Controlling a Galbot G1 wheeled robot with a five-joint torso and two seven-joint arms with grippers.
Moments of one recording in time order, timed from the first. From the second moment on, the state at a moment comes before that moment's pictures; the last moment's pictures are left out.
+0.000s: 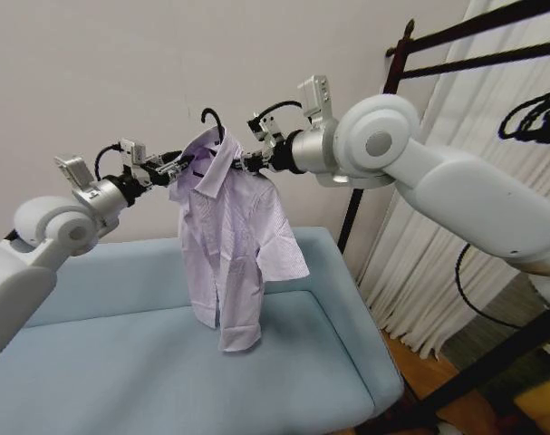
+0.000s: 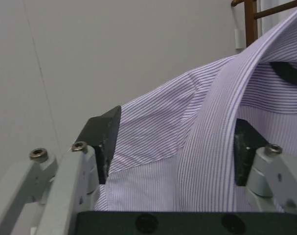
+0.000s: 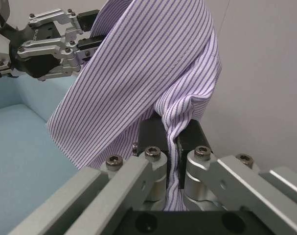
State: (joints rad) left arm 0.23 -0.49 -0.17 -1.85 -1.15 0.29 0.08; right arm 0.70 0.89 -0.61 1.84 1.87 -0.72 0.45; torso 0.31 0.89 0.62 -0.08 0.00
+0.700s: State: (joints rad) left arm 0.53 -0.45 -0.50 -1.93 -1.29 0.31 -0.02; right arm 0.73 0.88 -0.48 1.82 2.04 -0.73 0.70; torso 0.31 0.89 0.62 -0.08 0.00
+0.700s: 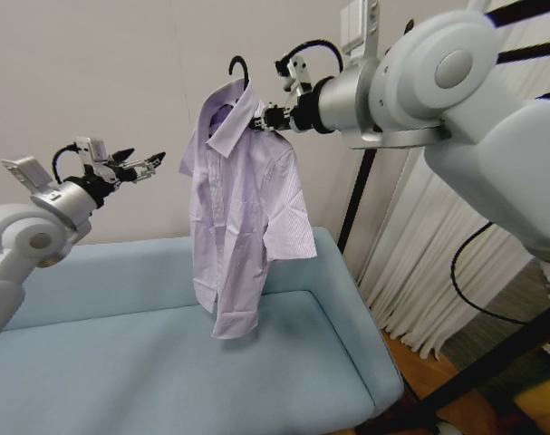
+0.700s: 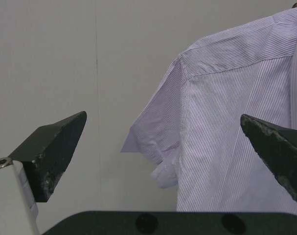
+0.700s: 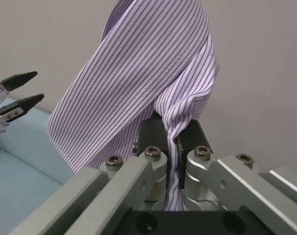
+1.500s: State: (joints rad) left arm 1.03 -0.54 -1.00 -2.07 -1.29 0.32 -0.03; right arm 0.92 0.97 -0.45 1.65 2.30 -0.59 1.21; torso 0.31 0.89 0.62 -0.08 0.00
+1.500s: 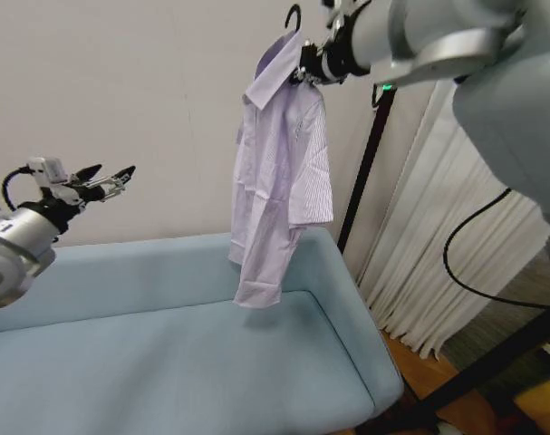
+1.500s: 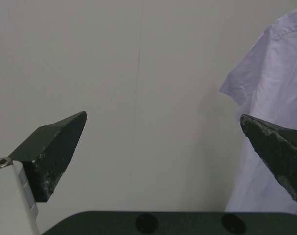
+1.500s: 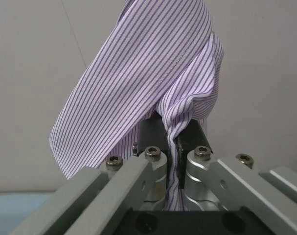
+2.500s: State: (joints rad) left arm 1.06 -0.74 -1.04 -2.07 -1.24 0.32 -0.04; right arm 1.08 1.12 -0.76 0.92 1.90 -0.50 1.18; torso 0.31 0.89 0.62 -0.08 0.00
